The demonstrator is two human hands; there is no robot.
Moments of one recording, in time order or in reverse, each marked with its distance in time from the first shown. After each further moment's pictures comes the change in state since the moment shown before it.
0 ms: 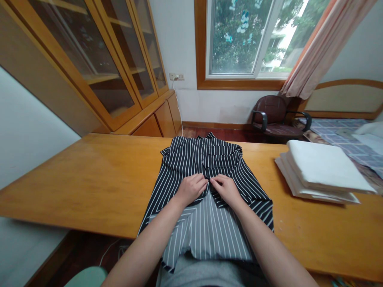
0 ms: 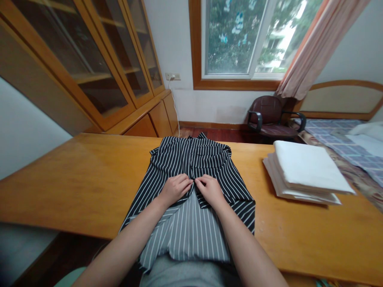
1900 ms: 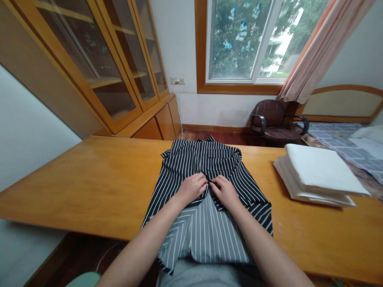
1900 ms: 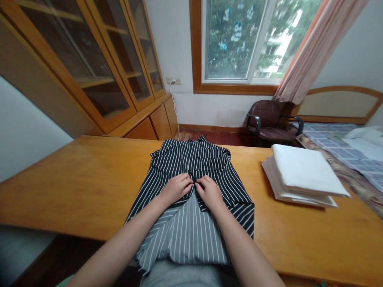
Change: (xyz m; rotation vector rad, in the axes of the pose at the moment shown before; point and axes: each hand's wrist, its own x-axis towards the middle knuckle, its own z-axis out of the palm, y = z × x) left_hand 0.010 -0.006 -0.002 -0.121 -0.124 -0.096; right_hand -0.003 -0.002 0.004 -0.168 0.031 -0.065
